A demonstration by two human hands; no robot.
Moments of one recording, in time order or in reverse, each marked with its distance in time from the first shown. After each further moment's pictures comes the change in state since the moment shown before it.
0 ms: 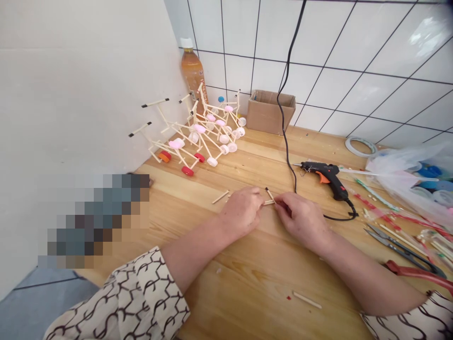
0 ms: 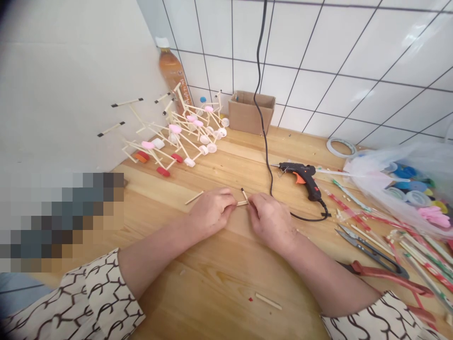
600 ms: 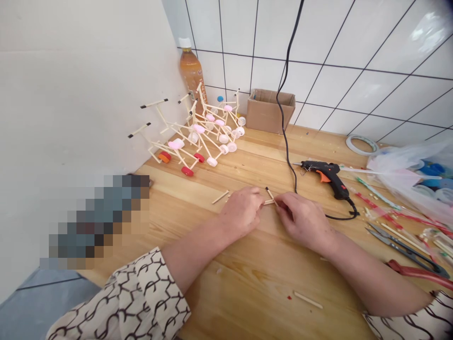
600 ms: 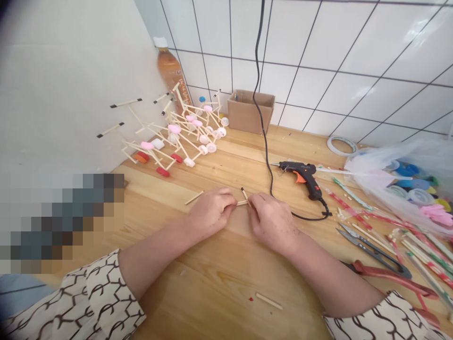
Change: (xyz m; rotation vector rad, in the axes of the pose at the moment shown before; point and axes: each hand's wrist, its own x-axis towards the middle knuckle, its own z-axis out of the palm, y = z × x) left_hand 0.000 0.000 -0.001 -0.003 -0.012 -0.013; right_hand -0.001 0.001 -0.005 -0.032 -0.030 -0.059
